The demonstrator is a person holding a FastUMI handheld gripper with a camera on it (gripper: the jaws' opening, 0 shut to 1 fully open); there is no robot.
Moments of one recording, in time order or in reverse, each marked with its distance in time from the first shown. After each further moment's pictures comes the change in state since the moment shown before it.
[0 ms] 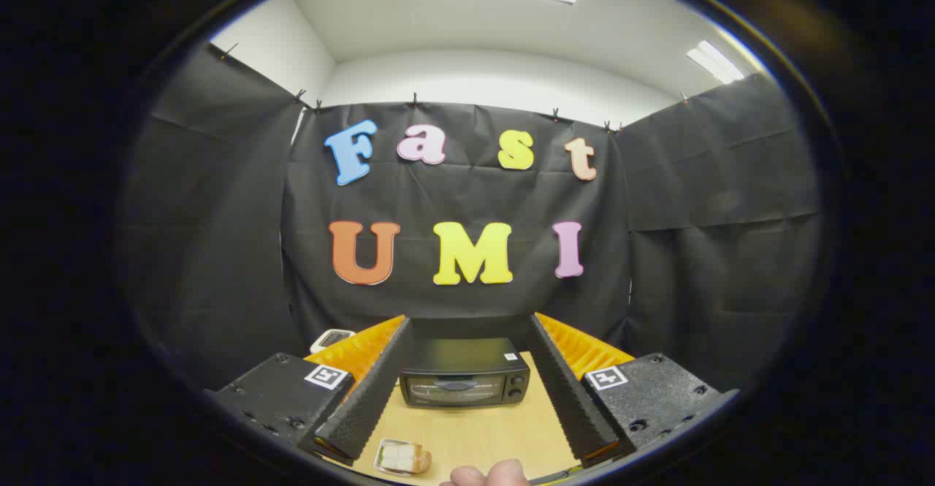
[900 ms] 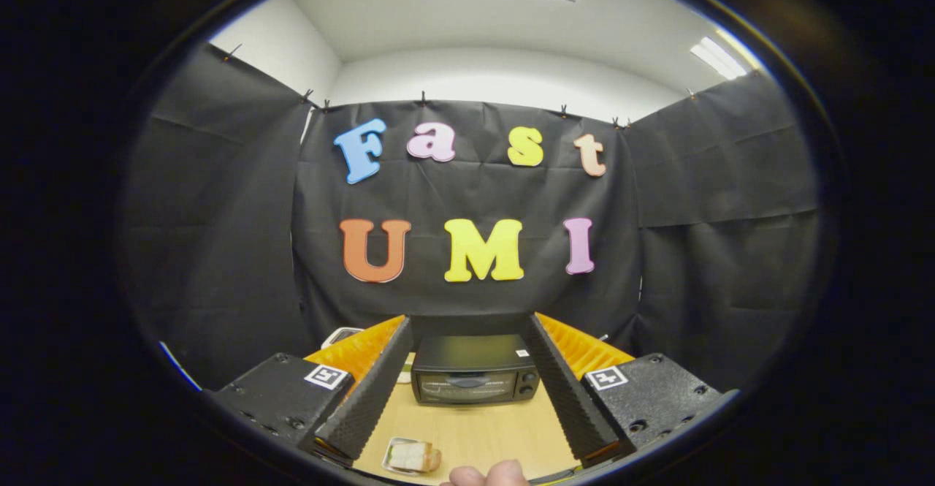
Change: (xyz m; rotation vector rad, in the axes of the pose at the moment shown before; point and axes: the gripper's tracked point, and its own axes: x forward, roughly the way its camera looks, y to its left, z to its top) arm -0.003 0.012 -0.011 0.014 0.020 0.039
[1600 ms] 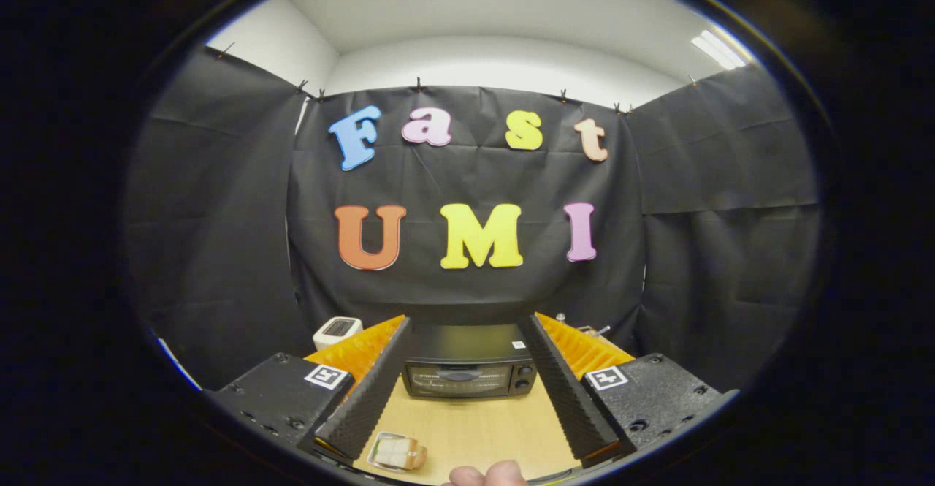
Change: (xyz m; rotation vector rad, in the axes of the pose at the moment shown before) arm 0.036 -0.037 -0.028 0.008 0.055 0.013
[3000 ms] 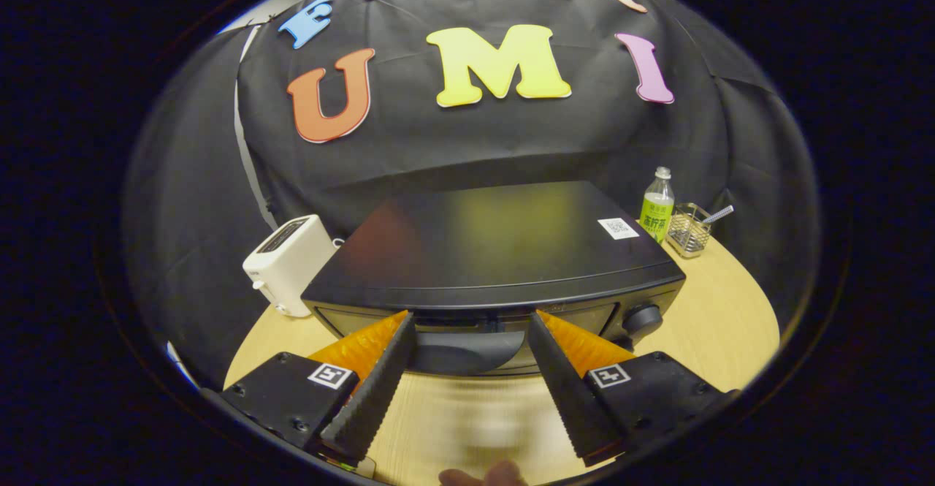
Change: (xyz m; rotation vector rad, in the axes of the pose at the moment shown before) arm 0.303 0.012 -0.274 0.121 0.508 0.142
